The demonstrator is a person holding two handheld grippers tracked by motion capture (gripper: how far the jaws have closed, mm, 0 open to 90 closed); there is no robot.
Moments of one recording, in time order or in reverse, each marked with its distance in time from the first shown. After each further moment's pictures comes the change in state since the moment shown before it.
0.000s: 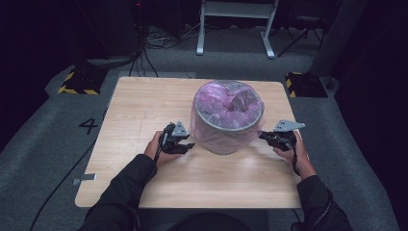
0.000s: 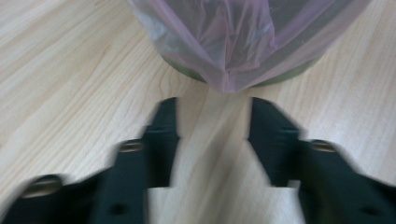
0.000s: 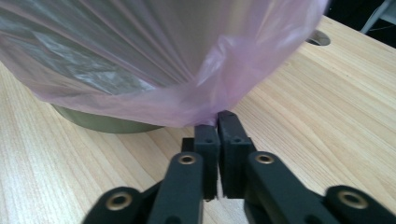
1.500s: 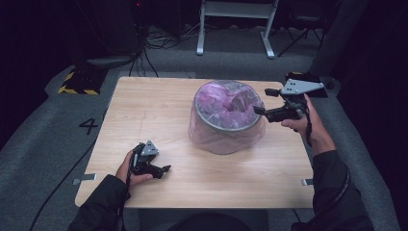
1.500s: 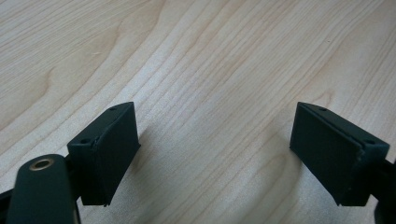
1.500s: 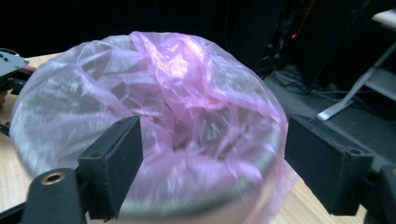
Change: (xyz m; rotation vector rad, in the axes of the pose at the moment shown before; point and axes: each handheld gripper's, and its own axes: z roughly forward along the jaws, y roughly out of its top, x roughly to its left) left arm -0.009 -0.083 -0.057 0.067 0.048 -0.161; right arm 0.008 0.162 -0.062 -0.112 0.022 -0.067
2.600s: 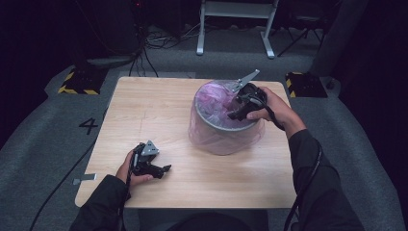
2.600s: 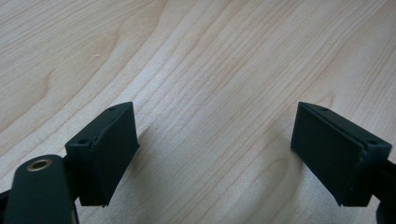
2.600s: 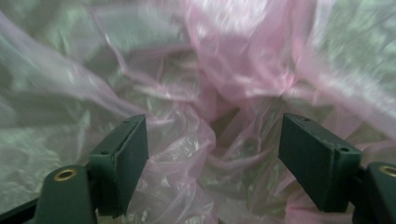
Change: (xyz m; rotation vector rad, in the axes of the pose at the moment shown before) left arm 0.000 0.000 0.001 -0.003 -0.001 0.002; right arm 0.016 0.027 0.104 0.505 0.132 -0.110
